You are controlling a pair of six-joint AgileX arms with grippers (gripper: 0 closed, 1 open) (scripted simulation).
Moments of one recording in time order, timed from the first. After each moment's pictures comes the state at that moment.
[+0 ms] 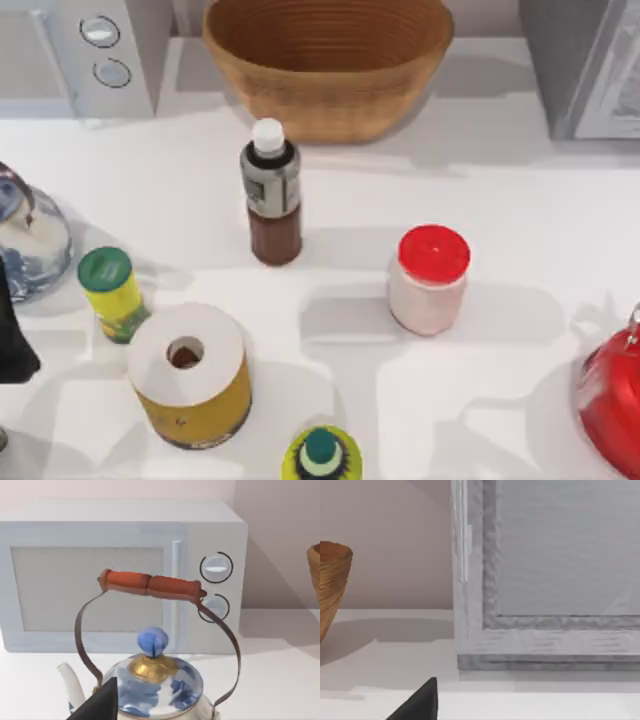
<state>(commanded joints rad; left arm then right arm) 0.00 0.00 0.00 0.00 0.00 0.00 0.00 0.00 0.00 0.00 0.00 0.00</state>
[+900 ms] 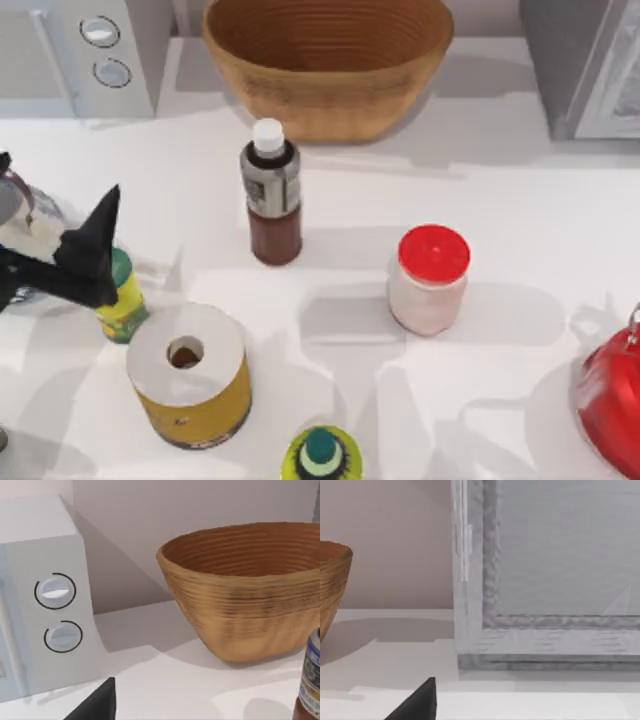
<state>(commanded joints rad) -0.13 0.83 0.22 0.52 0.25 0.06 0.00 0.00 0.00 0.00 0.00 0.00</state>
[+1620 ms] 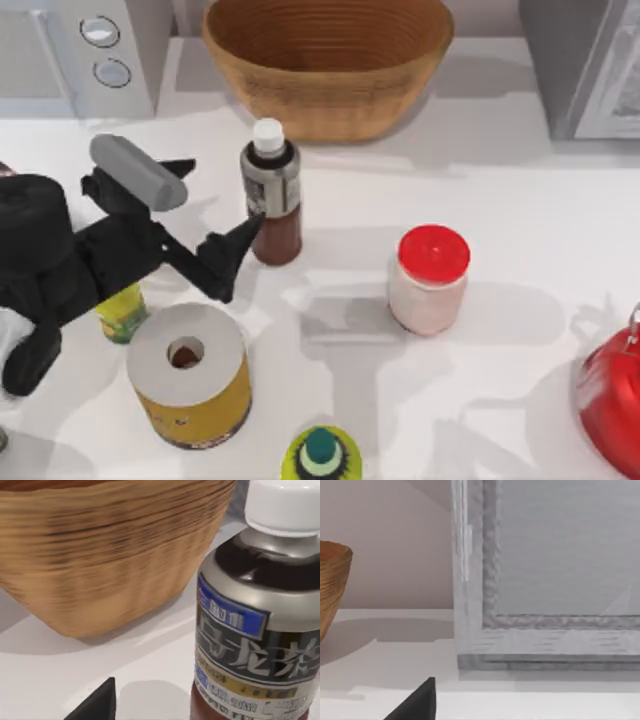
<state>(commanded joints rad) -0.26 1.77 0.46 1.07 0.51 0.13 0.00 0.00 0.00 0.00 0.00 0.00</state>
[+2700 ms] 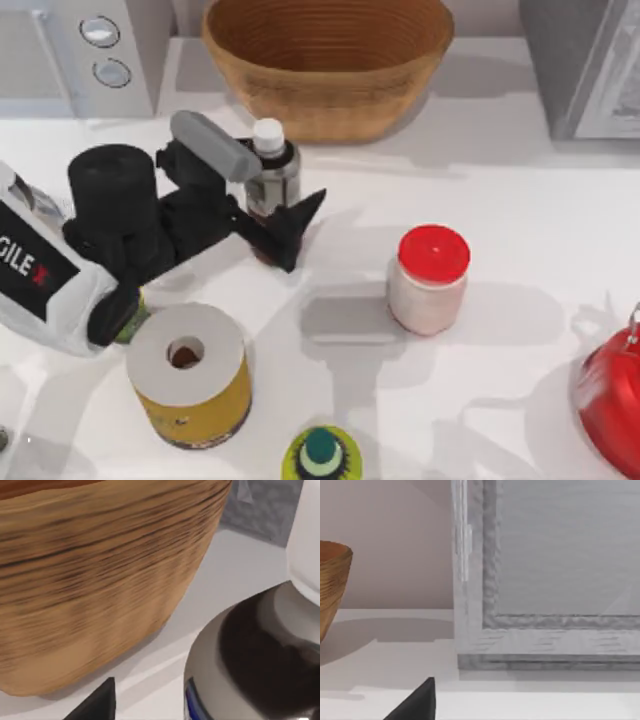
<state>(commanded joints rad) -0.37 2.01 0.70 1.09 0.44 0.11 0.00 0.00 0.00 0.00 0.00 0.00</state>
